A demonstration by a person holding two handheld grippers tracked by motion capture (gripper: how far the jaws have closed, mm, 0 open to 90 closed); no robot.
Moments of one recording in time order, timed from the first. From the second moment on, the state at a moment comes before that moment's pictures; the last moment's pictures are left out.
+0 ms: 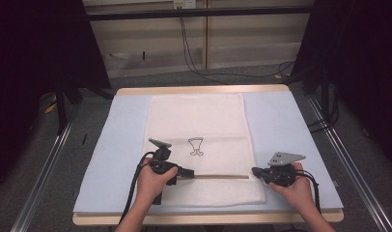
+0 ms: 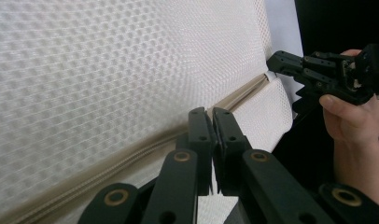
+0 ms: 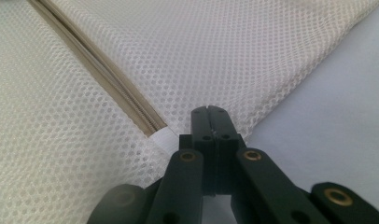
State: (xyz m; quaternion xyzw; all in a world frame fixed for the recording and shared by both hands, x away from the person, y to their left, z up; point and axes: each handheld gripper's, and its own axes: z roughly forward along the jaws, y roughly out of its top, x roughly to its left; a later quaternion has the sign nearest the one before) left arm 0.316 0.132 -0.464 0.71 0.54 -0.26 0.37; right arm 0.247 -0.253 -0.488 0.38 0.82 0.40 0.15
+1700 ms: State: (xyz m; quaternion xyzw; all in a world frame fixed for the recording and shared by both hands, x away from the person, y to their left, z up) left arm 0.309 0.279 -0.469 0.66 0.60 -0.23 0.39; right arm 0.247 -0.252 -0.487 0.38 0.82 0.40 0.15
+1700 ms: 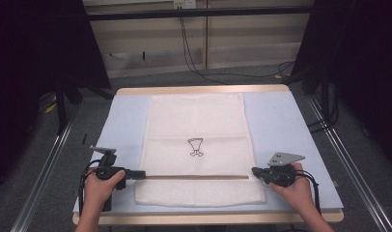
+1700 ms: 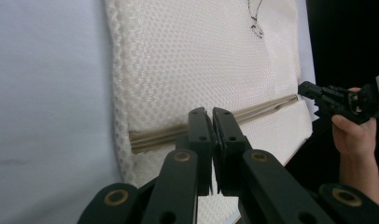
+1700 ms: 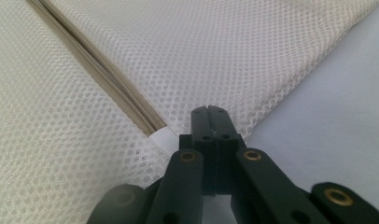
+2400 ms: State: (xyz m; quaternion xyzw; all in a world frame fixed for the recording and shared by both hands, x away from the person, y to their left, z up) left arm 0.307 0.316 -0.469 0.65 0.63 -0.18 0.40; right arm 0.246 -0.254 -0.486 0.38 0.82 0.40 0.15
